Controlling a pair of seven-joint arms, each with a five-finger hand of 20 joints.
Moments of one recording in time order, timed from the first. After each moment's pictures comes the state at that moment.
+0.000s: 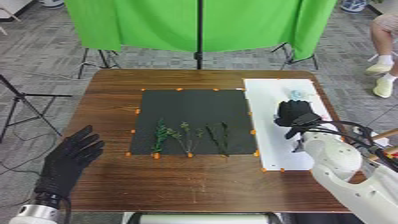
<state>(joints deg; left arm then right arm) 135.9 -61.6 -105.9 -118.1 38.6 -3.2 10.0 -81.3 -36.0 55.6 -99.6 -133.9 3.1 21.9</state>
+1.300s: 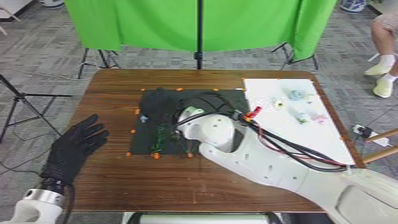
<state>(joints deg) 130.4 -56.9 -103.3 -115.7 38.1 -2.6 10.2 -44.1 -71.3 17.7 -83.7 -138.0 -0.5 3.3</state>
